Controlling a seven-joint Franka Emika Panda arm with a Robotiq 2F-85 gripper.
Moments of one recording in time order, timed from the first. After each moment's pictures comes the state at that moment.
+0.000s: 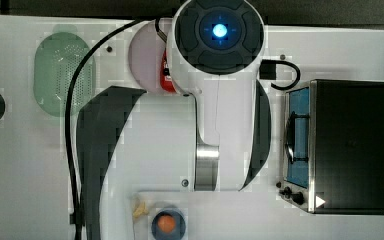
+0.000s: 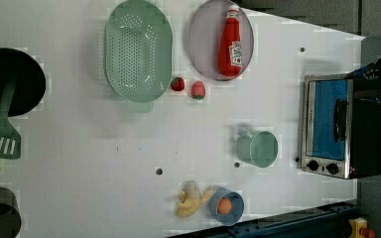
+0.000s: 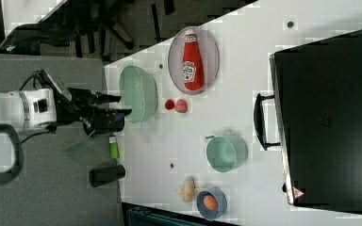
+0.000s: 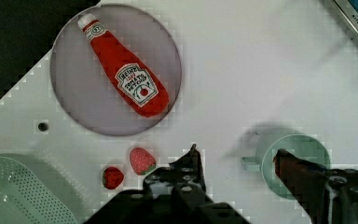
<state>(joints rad) 0.01 0.01 -0.01 -1.77 0.02 0.21 -0.03</state>
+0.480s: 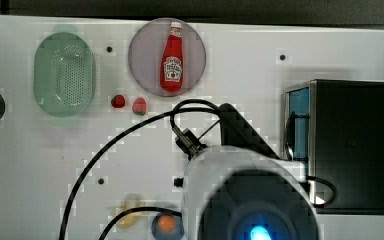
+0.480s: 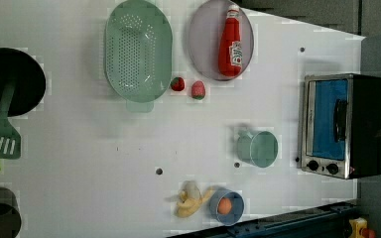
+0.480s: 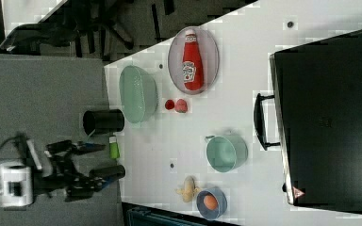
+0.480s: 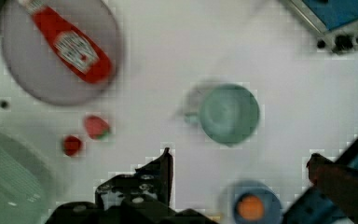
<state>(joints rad) -0.01 -0.38 -0.03 -2.00 -0.01 0.09 0.03</state>
